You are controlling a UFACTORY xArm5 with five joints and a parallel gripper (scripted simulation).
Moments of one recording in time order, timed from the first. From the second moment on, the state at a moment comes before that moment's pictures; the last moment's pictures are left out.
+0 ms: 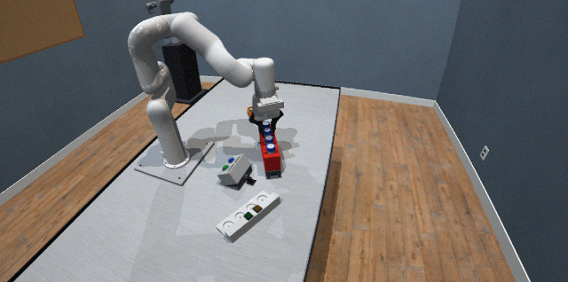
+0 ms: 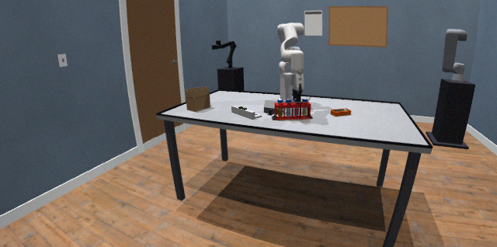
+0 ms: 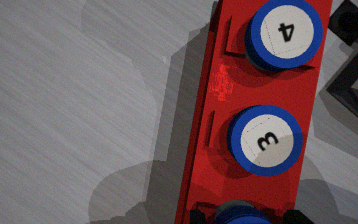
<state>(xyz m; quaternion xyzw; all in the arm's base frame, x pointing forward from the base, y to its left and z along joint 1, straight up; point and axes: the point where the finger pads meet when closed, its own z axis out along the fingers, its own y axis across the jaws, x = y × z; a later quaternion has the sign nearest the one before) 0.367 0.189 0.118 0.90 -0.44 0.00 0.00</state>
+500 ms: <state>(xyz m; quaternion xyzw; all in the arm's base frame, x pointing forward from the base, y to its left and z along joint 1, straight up) 0.367 0.189 0.118 0.69 -0.73 0.00 0.00</state>
